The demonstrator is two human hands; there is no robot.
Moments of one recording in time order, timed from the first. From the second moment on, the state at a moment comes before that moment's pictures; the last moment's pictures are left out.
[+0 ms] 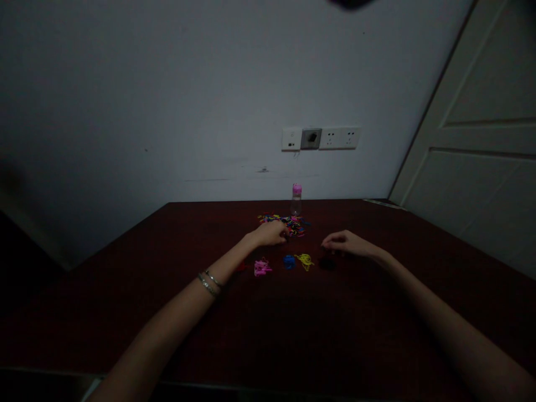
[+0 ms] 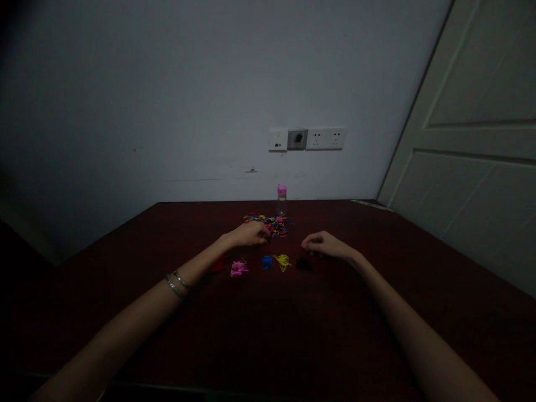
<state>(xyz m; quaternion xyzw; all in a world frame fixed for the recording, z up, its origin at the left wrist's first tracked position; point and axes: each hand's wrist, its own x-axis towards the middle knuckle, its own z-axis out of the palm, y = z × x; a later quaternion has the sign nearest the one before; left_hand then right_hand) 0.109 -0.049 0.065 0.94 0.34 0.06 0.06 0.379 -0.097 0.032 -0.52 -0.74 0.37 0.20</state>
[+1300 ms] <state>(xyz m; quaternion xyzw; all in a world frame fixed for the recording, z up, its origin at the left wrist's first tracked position) 0.140 -0.036 0.053 0.94 0.30 0.13 0.10 0.380 -0.090 0.015 -0.52 -0.75 0.33 0.24</state>
